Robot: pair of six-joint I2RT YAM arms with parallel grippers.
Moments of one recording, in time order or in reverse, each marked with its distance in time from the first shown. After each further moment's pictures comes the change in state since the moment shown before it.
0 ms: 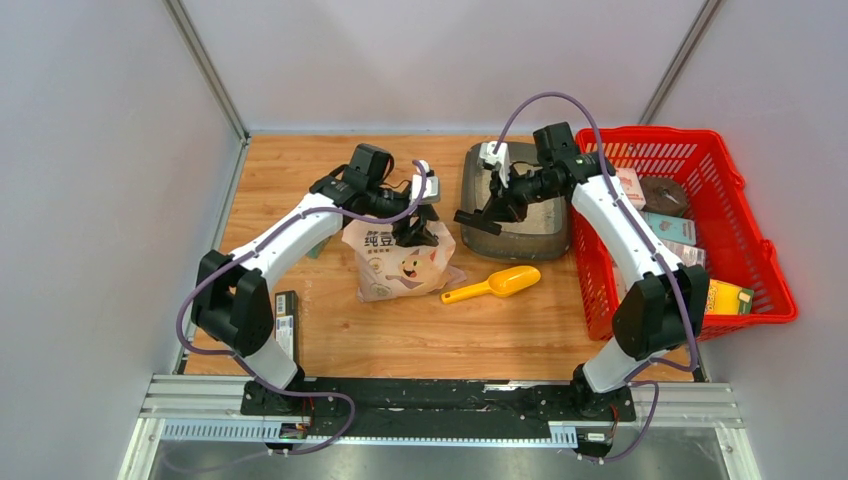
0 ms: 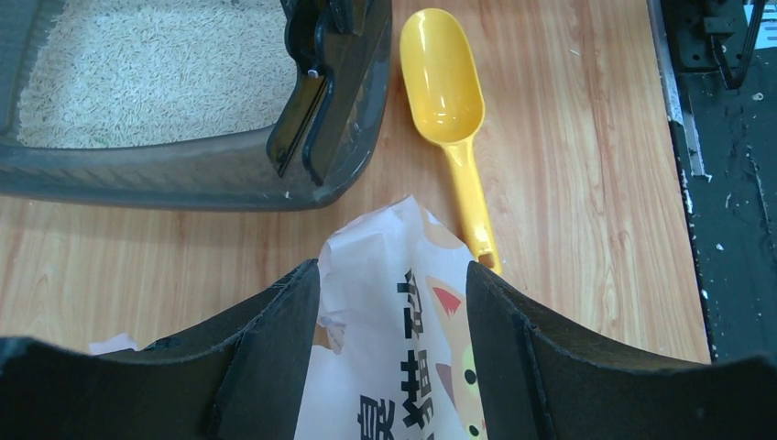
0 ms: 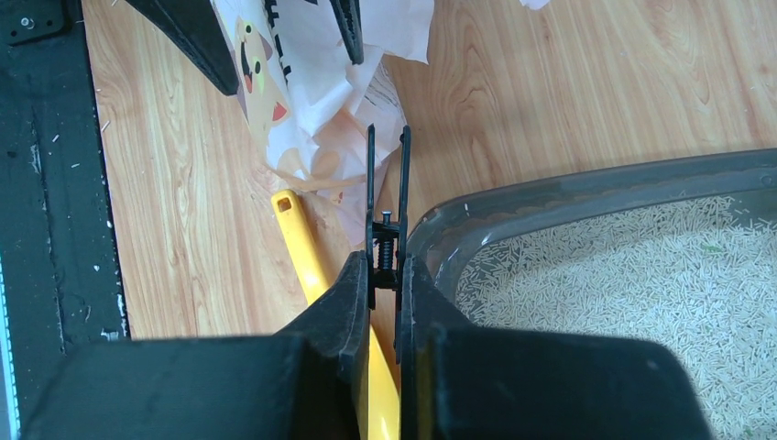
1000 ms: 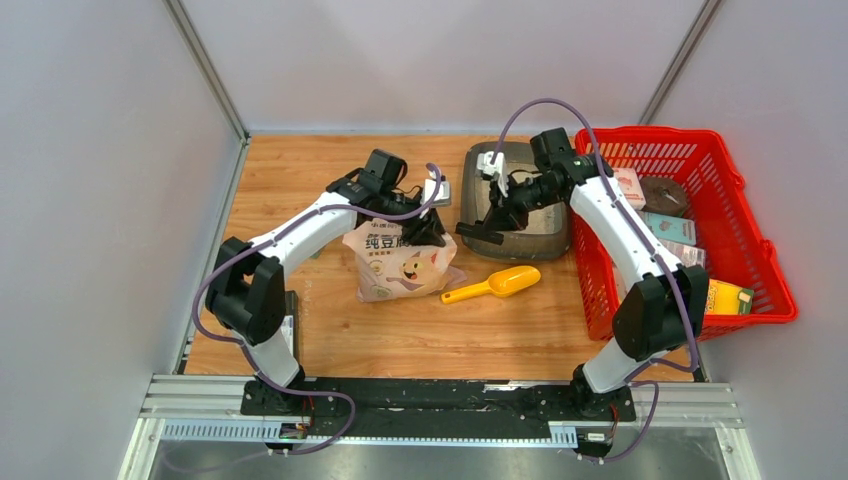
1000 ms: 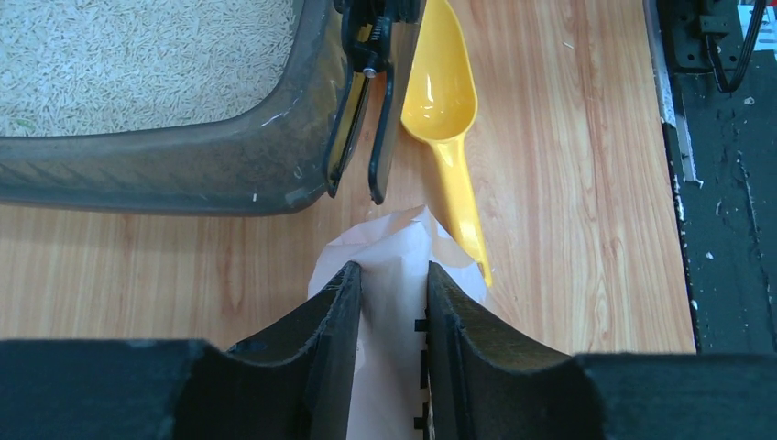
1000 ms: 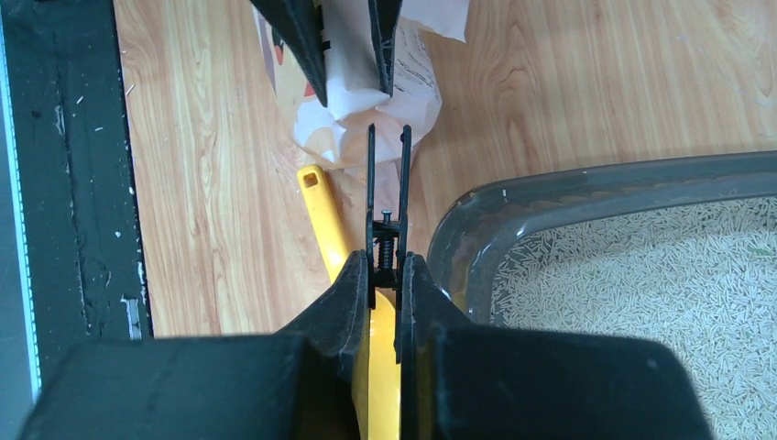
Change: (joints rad) left arm -0.034 0.083 0.014 0.009 -0.008 -0.037; right arm 0.013 -0.005 -0.014 -0.083 -0.002 -0.075
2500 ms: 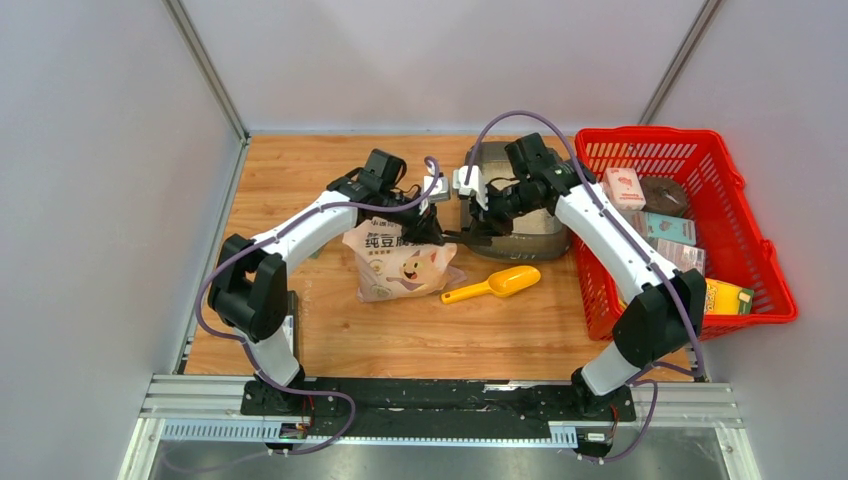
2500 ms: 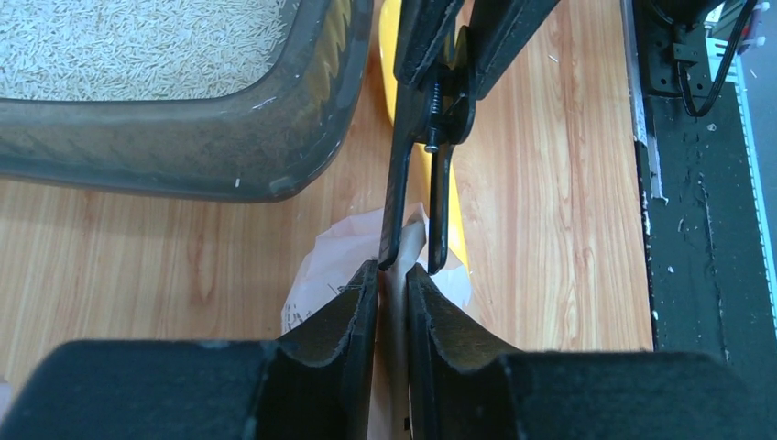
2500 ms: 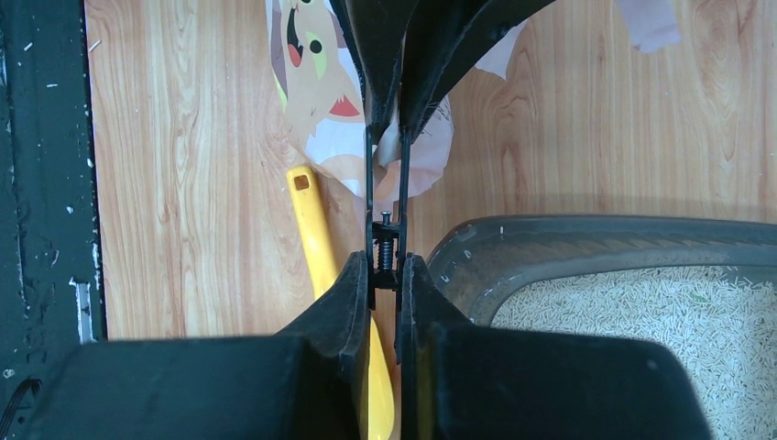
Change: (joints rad) left arm 0.003 0.024 0.005 0.001 0.019 -0.104; right arm 0.144 -0.025 0.002 0.012 0.127 -0.071
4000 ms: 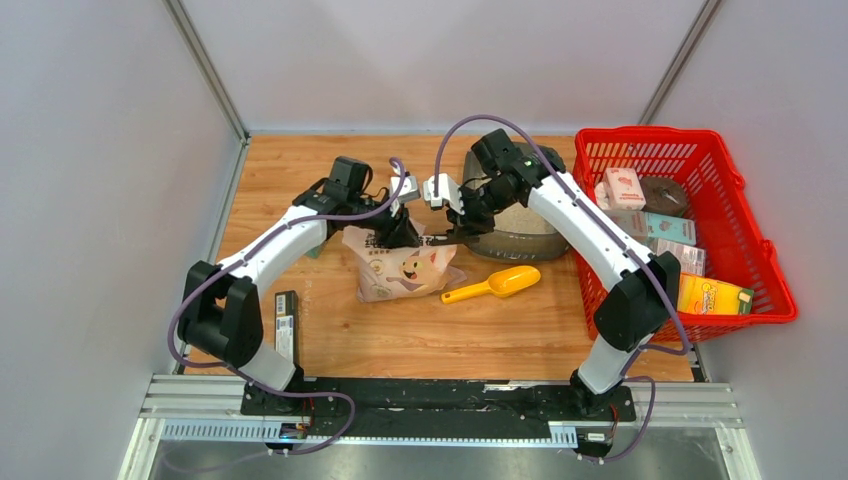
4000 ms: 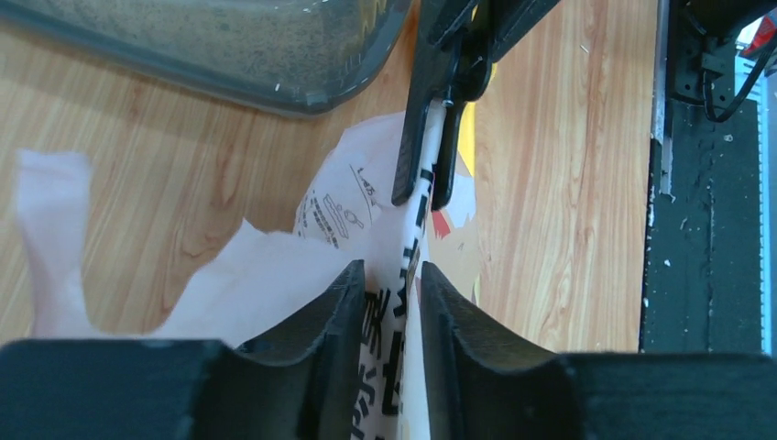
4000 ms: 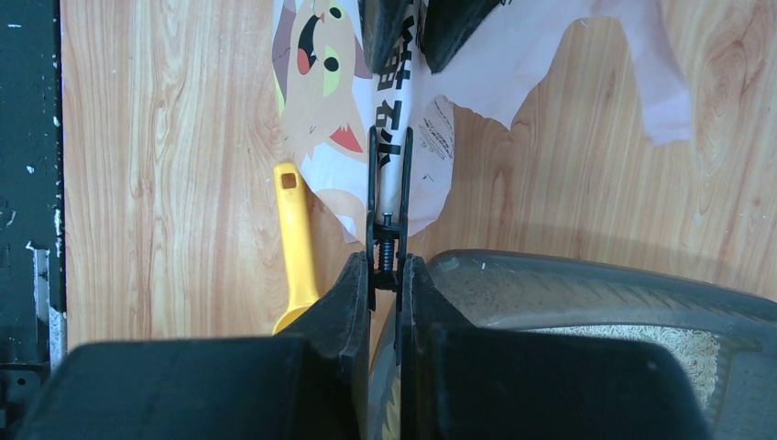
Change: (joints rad) left arm 0.122 -0.179 -0.181 0.050 -0.040 -0.069; right arm 0.124 0.126 0.178 -0.116 0.122 -0.101
